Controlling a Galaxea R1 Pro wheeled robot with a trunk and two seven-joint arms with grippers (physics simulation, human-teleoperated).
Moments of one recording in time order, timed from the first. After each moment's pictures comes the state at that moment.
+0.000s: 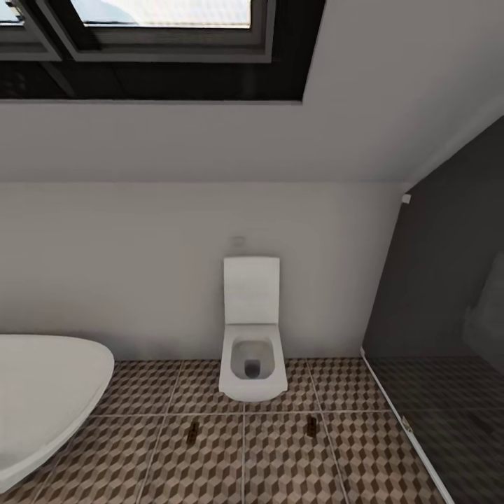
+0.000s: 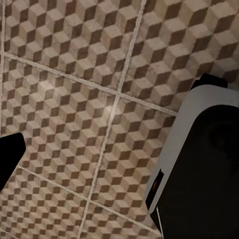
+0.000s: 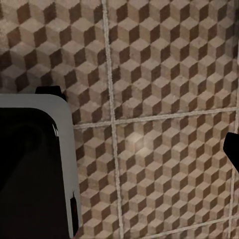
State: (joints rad) left arm -0.14 0.10 0.01 0.00 0.25 -0.01 0.23; right arm -0.10 -0.13 -0.16 0.03 0.13 -0.22 -0.09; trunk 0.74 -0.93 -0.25
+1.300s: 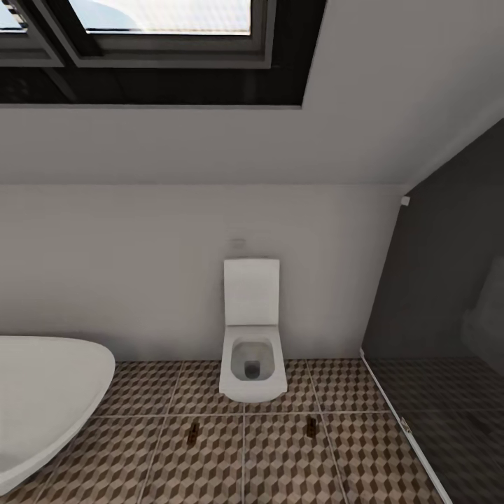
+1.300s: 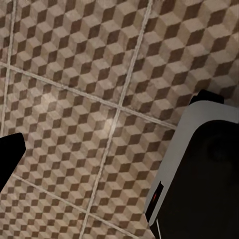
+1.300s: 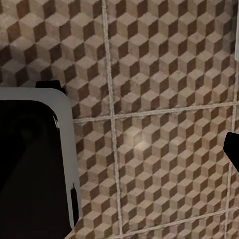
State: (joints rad) left arm -0.13 0.10 0.02 -0.02 0.25 -0.08 0.23; right arm -0.09 -0.12 -0.16 0.03 0.13 -0.21 -0.10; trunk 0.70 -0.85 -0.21
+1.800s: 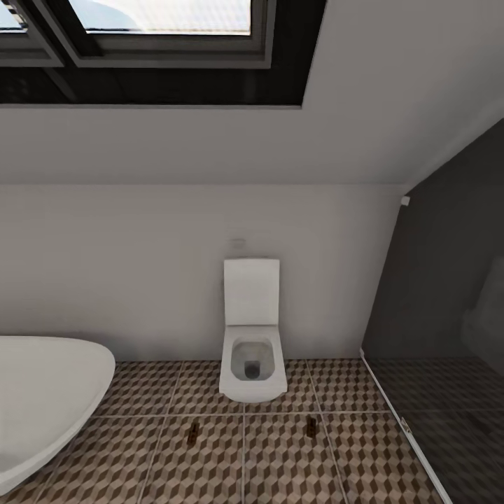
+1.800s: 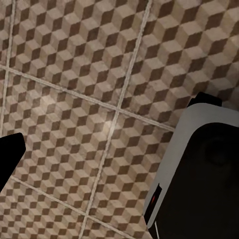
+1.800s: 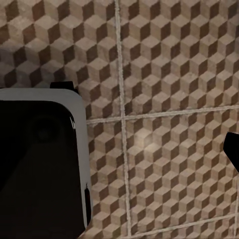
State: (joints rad) left arm -0.13 0.10 0.02 -0.03 0.24 -0.08 0.23; right arm -0.09 -0.10 -0.16 0.02 0.14 -0.21 -0.10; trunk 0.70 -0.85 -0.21
